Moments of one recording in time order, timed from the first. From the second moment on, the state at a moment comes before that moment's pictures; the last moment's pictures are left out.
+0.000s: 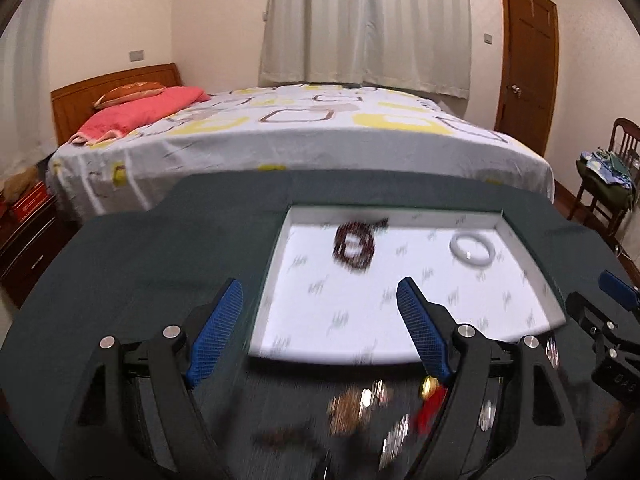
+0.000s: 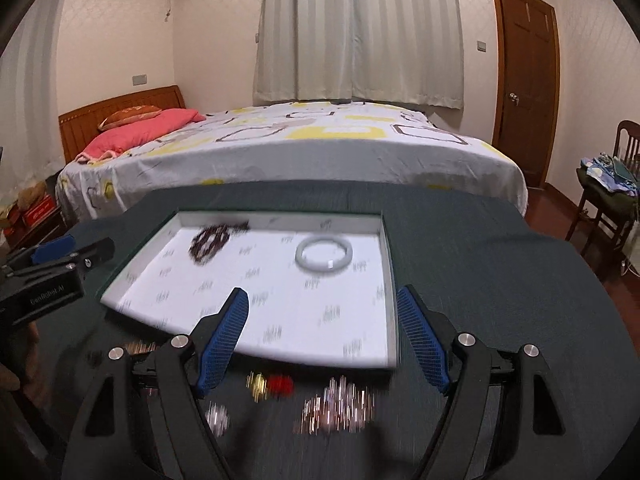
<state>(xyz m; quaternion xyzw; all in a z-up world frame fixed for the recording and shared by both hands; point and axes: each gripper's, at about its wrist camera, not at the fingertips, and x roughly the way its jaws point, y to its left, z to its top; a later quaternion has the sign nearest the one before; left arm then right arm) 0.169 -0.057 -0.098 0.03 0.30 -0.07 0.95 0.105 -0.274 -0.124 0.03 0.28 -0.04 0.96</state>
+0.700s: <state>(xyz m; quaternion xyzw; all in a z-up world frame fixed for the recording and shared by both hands) 0.115 -0.032 -0.174 0.03 0.40 -0.06 0.91 0.025 -0.259 -0.178 0.03 0.32 -0.03 0.95</state>
